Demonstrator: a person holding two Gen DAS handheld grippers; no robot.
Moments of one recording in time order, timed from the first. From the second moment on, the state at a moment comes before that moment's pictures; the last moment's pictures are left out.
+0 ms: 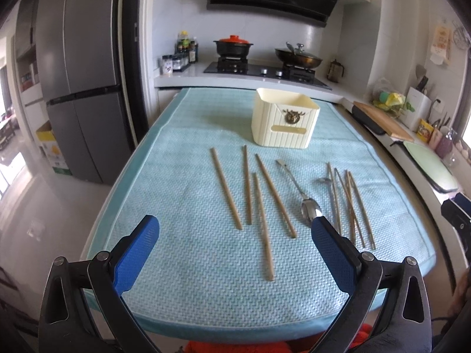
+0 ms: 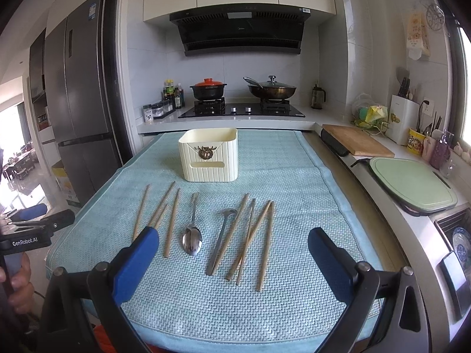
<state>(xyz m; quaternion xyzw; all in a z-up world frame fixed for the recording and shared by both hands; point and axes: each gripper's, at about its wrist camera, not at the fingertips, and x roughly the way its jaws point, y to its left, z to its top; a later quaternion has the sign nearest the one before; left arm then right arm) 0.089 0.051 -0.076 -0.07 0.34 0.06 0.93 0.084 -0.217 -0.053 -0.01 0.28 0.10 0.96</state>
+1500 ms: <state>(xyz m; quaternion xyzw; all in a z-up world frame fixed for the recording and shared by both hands) 0.372 0.149 -0.211 -0.08 0.57 0.06 0.82 0.330 -0.233 -0.210 -0.06 0.54 0.12 0.83</state>
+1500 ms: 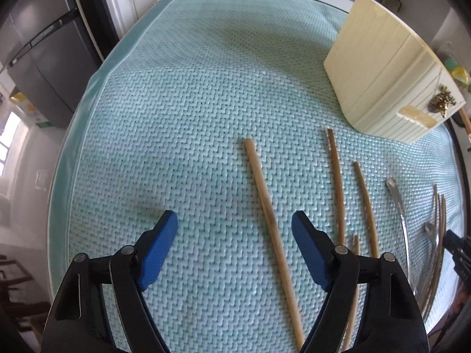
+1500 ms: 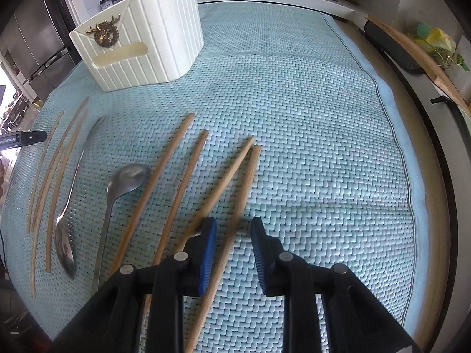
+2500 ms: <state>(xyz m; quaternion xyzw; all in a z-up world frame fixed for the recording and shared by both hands) 0.361 0.079 -0.124 -0.06 0.51 -0.01 0.86 0.409 -0.233 -0.166 -0.01 0.53 0.12 0.84</state>
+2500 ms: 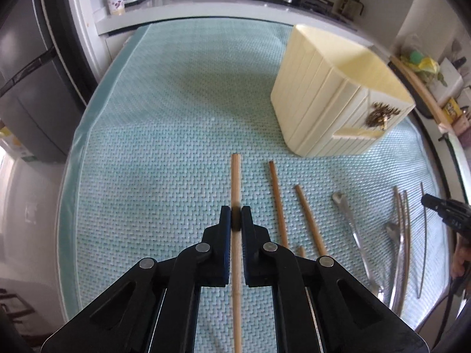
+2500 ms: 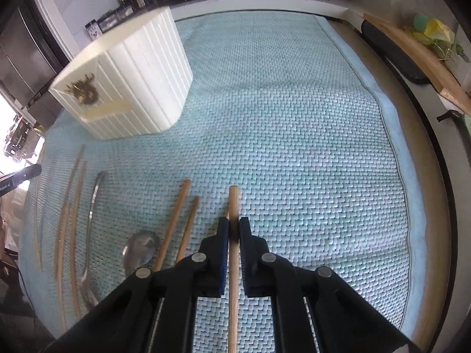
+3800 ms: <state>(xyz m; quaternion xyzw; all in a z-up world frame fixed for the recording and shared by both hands) 0.304 0.077 0.053 -0.09 0.31 -0.09 0.94 0.304 -0.186 0.046 0.02 0.22 0.23 0.95</state>
